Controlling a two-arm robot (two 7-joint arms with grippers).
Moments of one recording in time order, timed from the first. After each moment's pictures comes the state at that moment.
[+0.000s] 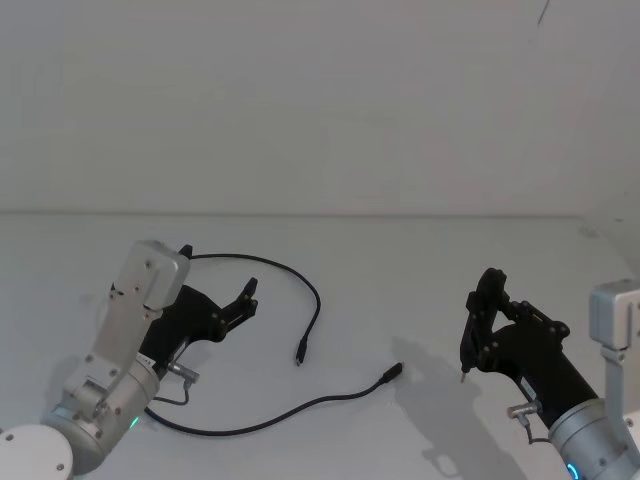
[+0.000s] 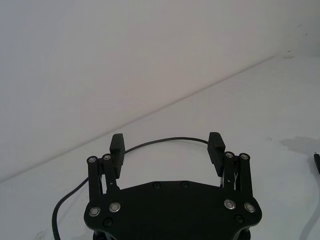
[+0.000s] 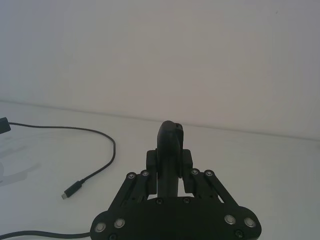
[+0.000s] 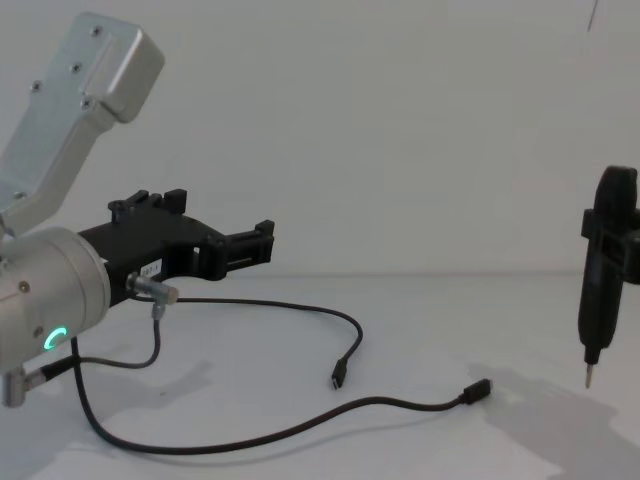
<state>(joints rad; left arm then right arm) -0.24 0.38 0.45 -1.63 -0.20 0.01 -0.01 -0.01 0.34 -0.23 -1.77 0.29 0.03 0.07</state>
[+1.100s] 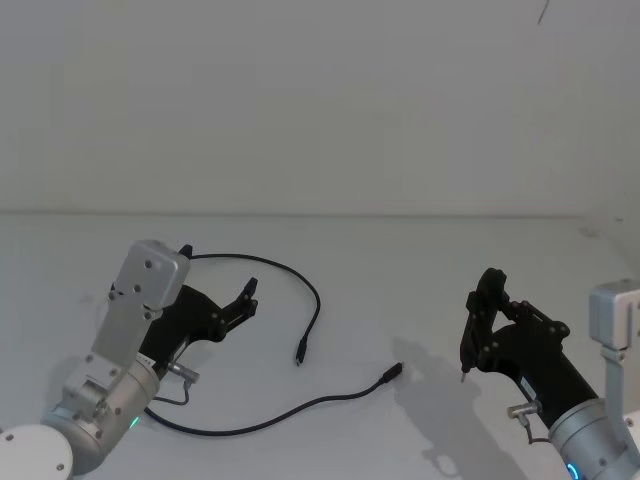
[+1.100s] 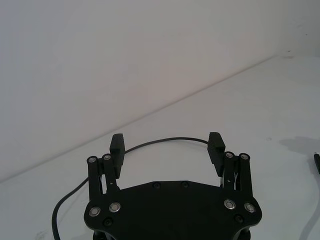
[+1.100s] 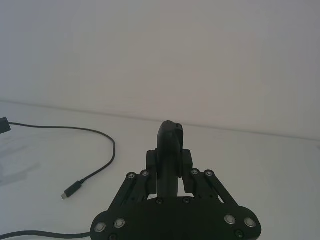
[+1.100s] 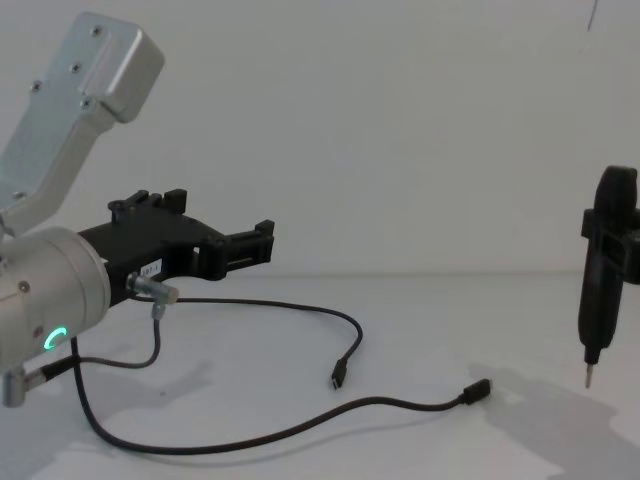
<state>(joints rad) -0.24 0.38 0.45 -1.63 -0.20 0.01 -0.01 -0.01 0.34 -0.23 -1.77 0.29 0.03 0.07</state>
